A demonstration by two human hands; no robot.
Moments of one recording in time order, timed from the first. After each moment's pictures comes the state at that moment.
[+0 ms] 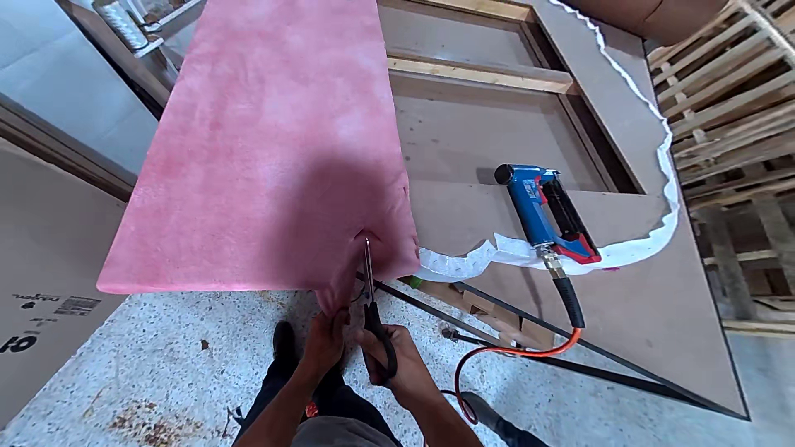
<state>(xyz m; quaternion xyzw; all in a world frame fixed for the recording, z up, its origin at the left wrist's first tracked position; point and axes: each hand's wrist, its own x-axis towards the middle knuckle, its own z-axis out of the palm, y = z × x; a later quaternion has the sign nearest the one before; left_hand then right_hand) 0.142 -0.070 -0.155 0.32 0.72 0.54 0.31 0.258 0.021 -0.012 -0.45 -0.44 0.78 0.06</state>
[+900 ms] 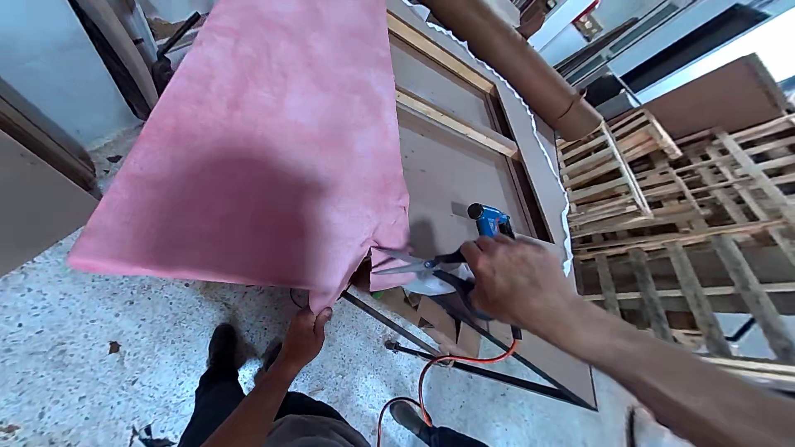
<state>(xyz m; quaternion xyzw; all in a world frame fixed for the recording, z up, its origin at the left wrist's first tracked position) 0.133 -0.068 -0.189 0.33 0.72 0.55 0.27 0.220 0.136 0.167 -0.23 -0.91 -0.24 -0.26</state>
